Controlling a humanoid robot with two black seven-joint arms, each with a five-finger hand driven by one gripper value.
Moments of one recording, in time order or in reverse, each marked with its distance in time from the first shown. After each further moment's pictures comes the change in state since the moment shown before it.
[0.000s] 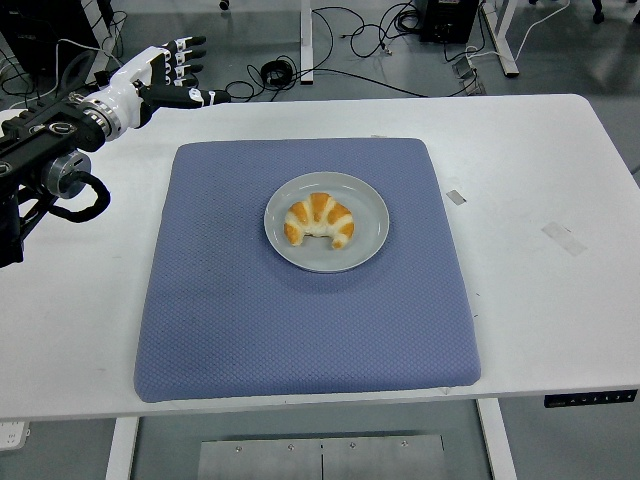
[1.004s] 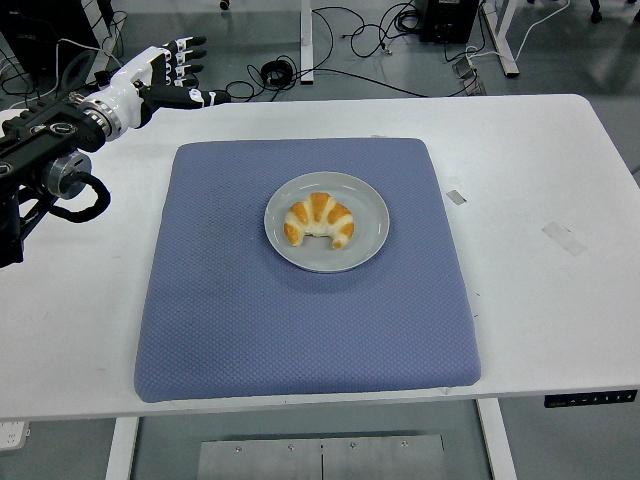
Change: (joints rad) left arm 0.000 -0.002 0.004 0.000 0.009 0.001 -0.001; right arm 0.000 0.000 0.000 0.000 0.000 0.000 0.000
